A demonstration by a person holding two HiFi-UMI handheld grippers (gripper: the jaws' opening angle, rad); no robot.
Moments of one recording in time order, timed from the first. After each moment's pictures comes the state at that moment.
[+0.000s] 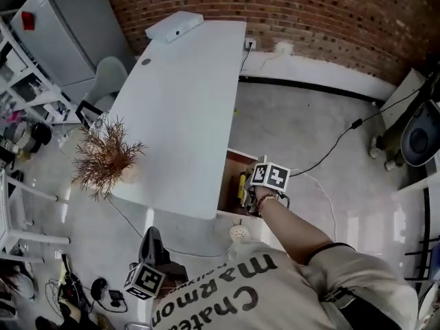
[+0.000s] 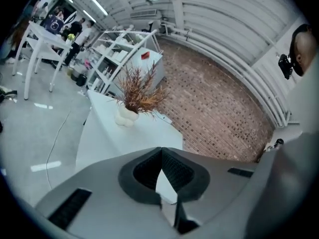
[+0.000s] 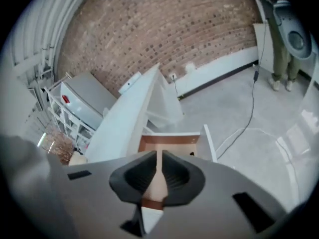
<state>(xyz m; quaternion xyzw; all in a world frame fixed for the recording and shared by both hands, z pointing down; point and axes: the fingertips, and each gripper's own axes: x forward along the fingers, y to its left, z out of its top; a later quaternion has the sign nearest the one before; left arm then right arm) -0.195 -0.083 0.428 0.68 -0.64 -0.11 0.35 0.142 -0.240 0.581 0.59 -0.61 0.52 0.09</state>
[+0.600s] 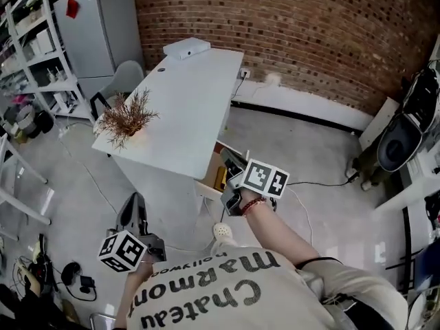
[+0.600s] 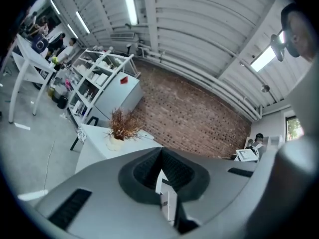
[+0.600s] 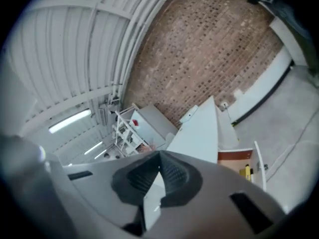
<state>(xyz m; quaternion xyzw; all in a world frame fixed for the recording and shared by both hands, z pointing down) -0.225 0.099 0.305 0.75 -0.60 -0.15 0.22 0.031 -0.024 0.314 0.46 -0.80 0.37 -0.14</state>
